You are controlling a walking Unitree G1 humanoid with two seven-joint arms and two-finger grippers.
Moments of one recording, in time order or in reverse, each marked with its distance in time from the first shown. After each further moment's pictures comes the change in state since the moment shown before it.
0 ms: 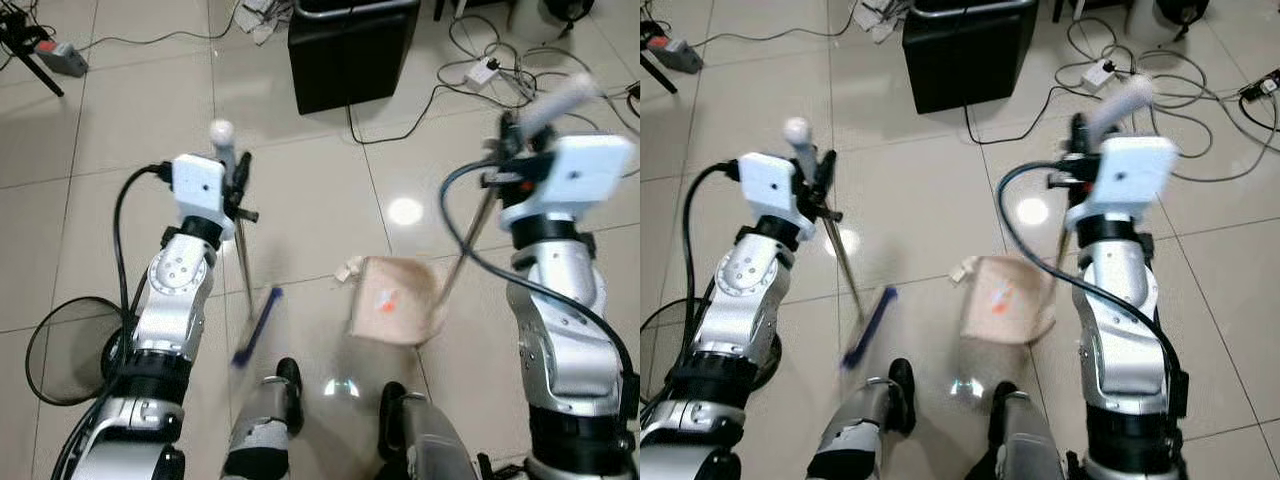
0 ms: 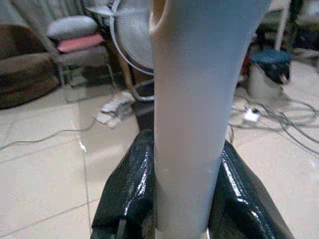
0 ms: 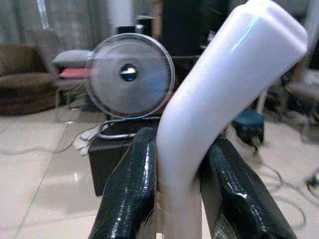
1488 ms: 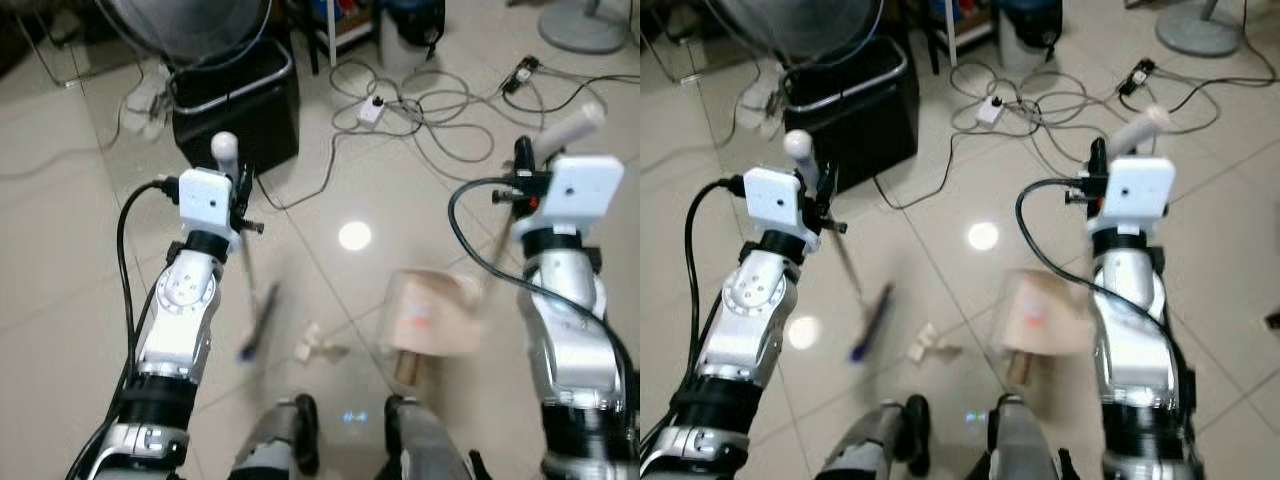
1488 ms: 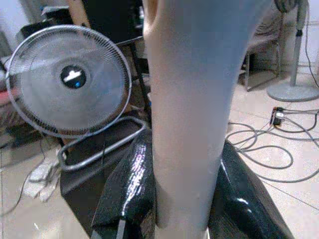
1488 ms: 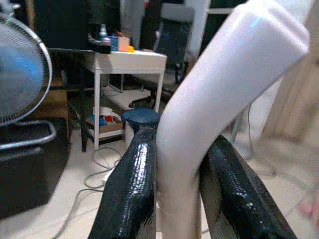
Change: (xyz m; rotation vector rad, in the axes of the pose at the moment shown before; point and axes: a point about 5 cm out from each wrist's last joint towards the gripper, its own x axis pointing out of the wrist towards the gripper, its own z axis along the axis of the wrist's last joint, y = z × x) left arm -0.015 -0.013 -0.007 0.027 0.014 0.012; right arm 0.009 -0.021 -0.034 -0.223 0.036 0.010
